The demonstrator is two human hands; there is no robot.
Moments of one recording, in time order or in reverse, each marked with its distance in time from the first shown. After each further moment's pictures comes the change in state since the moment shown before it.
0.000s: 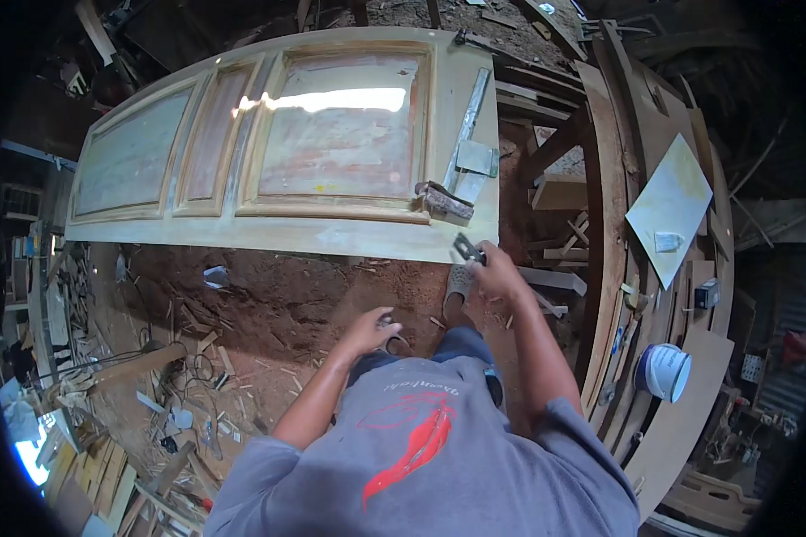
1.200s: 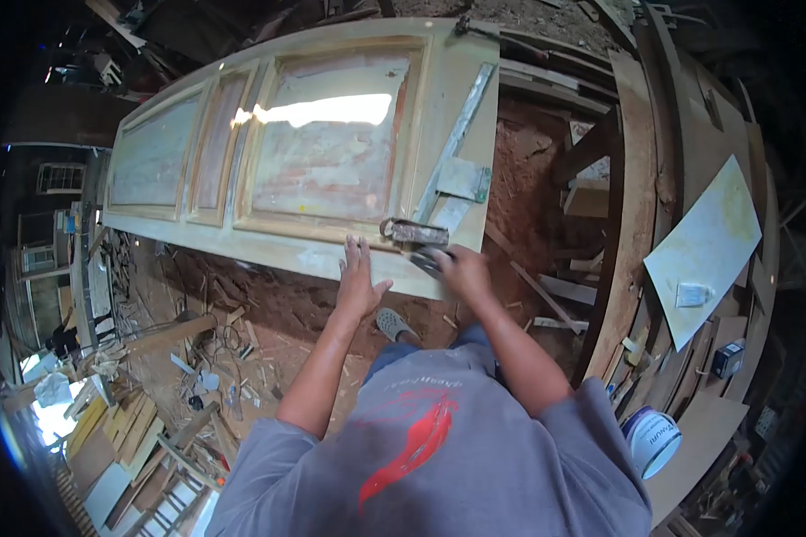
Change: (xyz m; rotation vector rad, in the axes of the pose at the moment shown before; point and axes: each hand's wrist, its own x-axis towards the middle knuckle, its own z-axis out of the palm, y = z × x) left_hand 0.141 0.133 -0.012 0.546 0.322 -0.094; right_hand 0.099 0.010 -0.020 0.047 0.052 -0.059
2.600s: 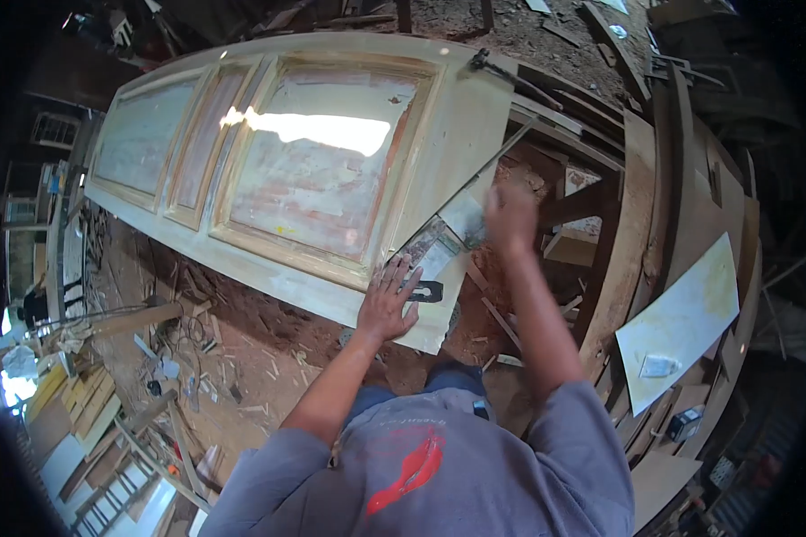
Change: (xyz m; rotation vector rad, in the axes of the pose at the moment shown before) left_hand 0.058 0.086 0.049 0.102 0.253 0.418; right_hand 0.192 -0.015 -0.141 -0.360 0.507 -0.428
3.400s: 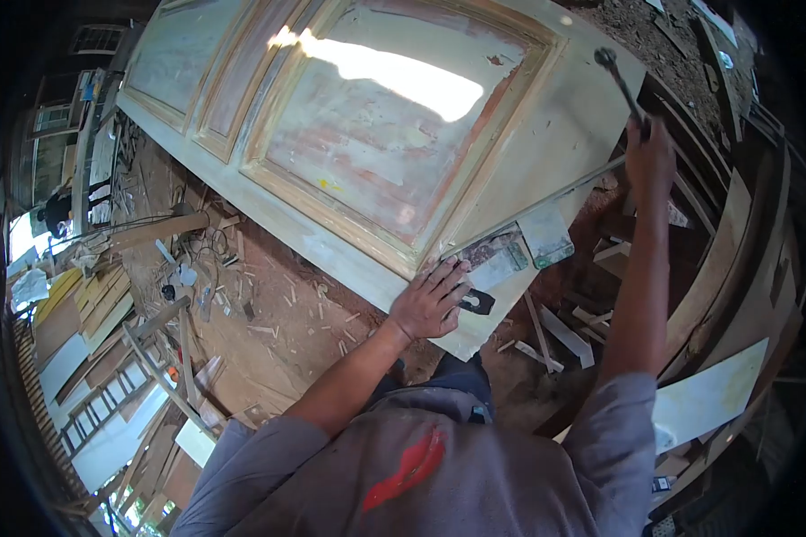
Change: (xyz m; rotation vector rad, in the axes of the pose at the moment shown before) left_hand -0.002 -0.016 0.008 -0.120 0.113 0.038; right_hand 0.188 0.058 0.033 -0.301 -0.136 0.024
